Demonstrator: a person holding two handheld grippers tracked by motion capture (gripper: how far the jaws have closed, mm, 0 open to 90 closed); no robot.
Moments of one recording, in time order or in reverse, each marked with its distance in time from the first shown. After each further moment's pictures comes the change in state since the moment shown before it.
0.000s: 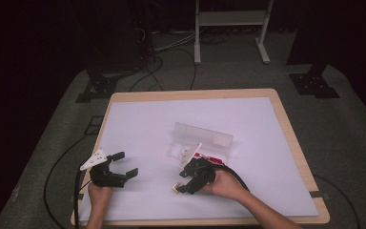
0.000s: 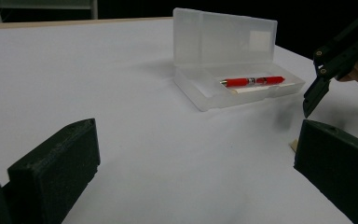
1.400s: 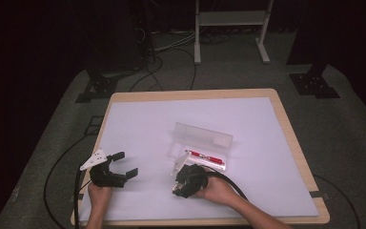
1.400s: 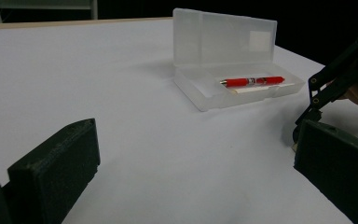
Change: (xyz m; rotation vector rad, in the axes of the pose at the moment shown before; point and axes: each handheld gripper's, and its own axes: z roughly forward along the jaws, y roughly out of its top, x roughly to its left) left arm 0.000 0.000 0.000 0.001 -0.001 0.000; right arm 0.010 0.002 0.029 0.066 -0.072 -0.026
